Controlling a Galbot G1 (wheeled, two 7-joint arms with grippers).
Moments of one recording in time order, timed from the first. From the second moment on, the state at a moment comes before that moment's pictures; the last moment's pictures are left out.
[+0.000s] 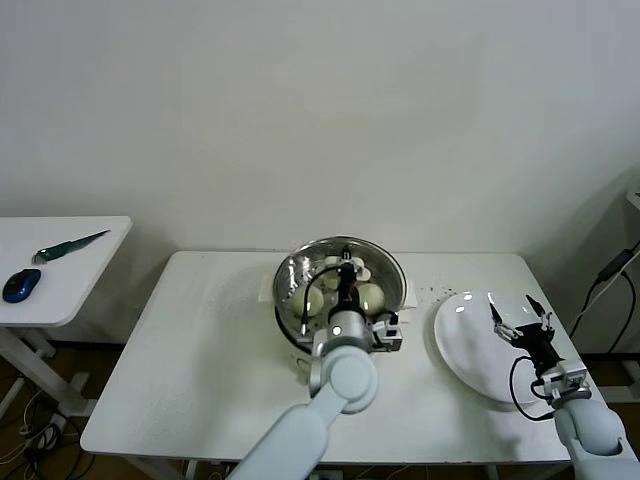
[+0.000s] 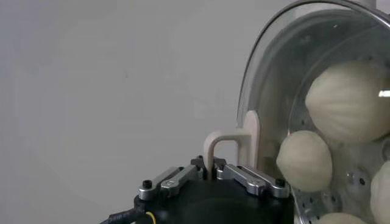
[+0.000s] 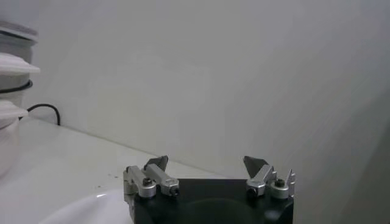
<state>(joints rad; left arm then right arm) 0.79 -1.55 0.23 -1.64 1.63 0.74 0.41 -1.19 1.03 0.64 1.37 0.28 0.20 -0.20</state>
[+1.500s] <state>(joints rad) 0.83 -1.56 0.20 -1.60 1.59 0.74 0.30 -1.20 1.03 0.66 1.37 0.24 0.21 -0.22</state>
